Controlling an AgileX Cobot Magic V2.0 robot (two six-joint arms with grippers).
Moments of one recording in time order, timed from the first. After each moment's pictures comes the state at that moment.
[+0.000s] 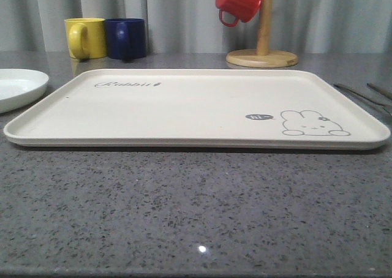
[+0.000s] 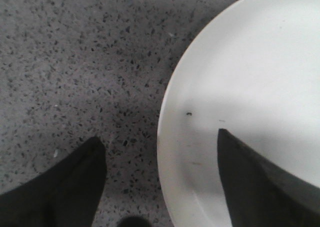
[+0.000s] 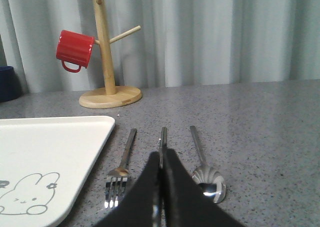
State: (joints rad) left arm 0.18 1.66 -1.29 0.02 0.84 0.04; right arm -0.01 -0.01 0.03 -0.03 -0.04 0.12
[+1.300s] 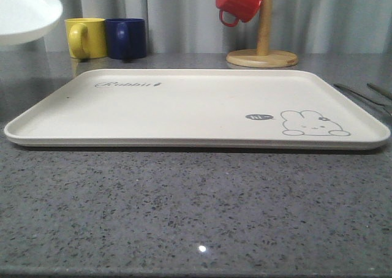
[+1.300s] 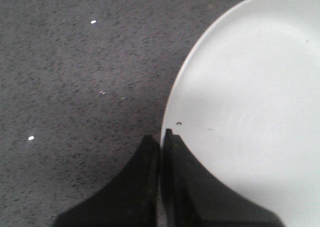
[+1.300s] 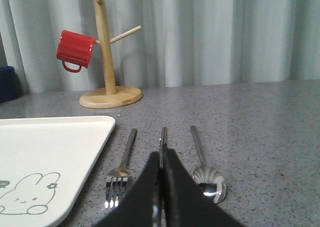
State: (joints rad) left arm 0.18 1.35 -1.30 -0.27 0.88 0.21; right arm -0.01 -0.01 0.03 -0.03 -0.04 0.12
